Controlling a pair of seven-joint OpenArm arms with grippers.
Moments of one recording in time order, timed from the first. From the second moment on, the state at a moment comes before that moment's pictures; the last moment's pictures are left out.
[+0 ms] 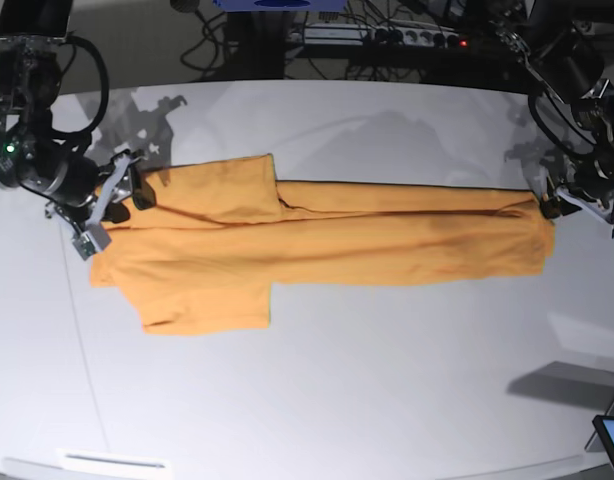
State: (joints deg) left arm -4.7 -25.0 -47.7 64.6 -22.7 -40.0 57.1; right arm -9.8 19.0 11.4 103.7 38.3 31.1 -64.7
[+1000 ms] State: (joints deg) left arm -0.5 -25.8 -53.3 66.4 -23.2 -40.8 57.9; right arm -9.8 18.8 11.4 103.7 38.4 31.1 -64.7
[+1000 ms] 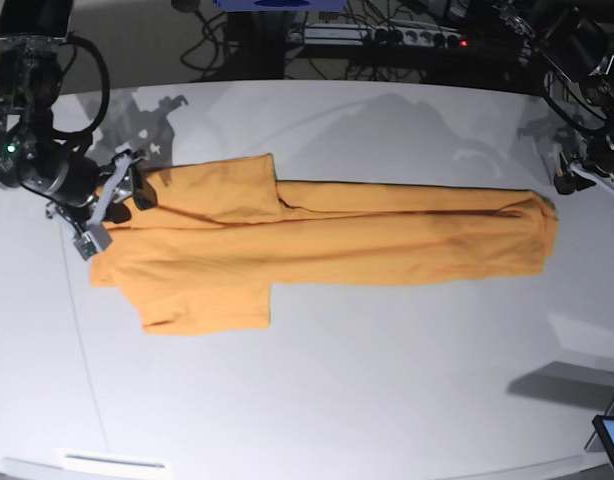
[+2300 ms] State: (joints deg) left arm -6.0 -22.7 -51.3 71.2 -25.0 -40.0 66.2; right arm -9.5 18.5 5.4 103.7 38.3 31.1 -62.0
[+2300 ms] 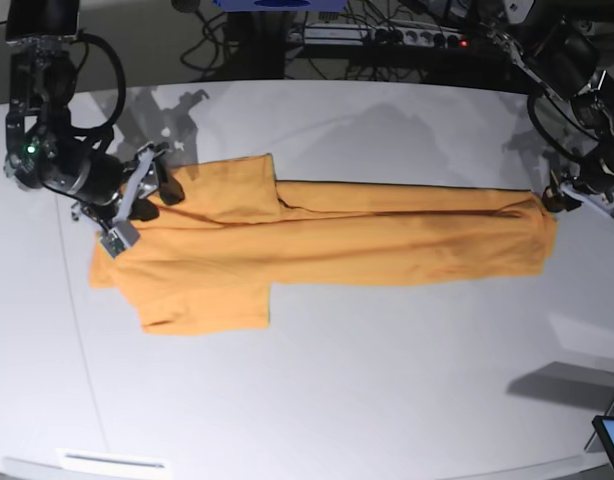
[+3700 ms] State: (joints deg) left arm -4.8 -20.3 -53.4 70.4 -26.3 -40.0 64.3; right arm -9.5 18.6 5.4 103.7 38.2 31.1 -62.1
